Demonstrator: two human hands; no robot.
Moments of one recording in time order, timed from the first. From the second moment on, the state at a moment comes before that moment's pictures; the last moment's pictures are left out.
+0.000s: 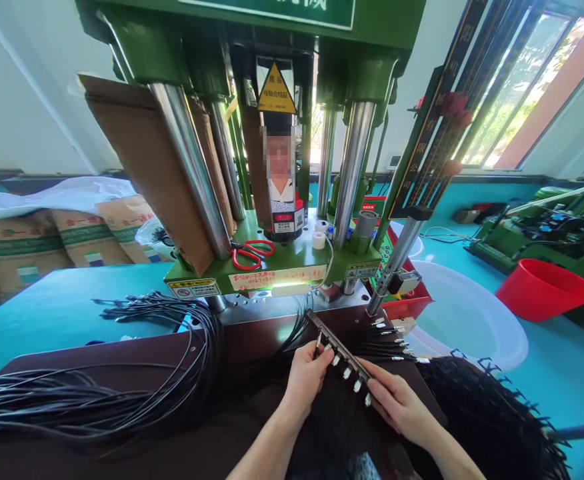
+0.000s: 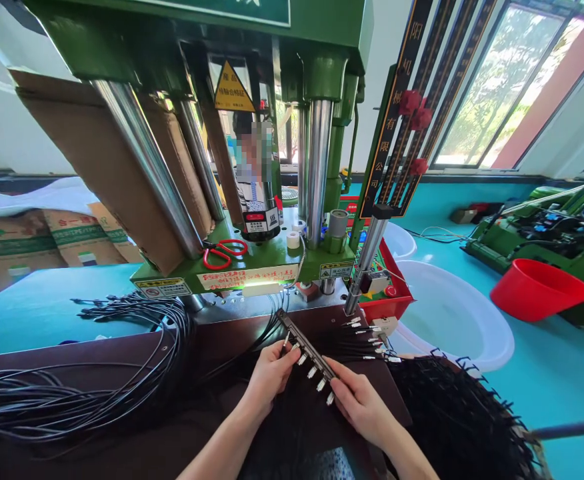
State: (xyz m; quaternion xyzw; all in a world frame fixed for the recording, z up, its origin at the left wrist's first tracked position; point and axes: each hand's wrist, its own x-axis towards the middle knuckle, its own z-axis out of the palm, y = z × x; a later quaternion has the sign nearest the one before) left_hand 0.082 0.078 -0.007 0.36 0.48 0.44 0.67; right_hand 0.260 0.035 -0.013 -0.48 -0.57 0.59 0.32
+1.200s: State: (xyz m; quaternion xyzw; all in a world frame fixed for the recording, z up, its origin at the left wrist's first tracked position) left_hand 0.060 0.080 -0.018 0.48 0.51 0.39 0.60; right_hand 0.262 0.030 0.009 -0.51 -0.67 0.46 0.28
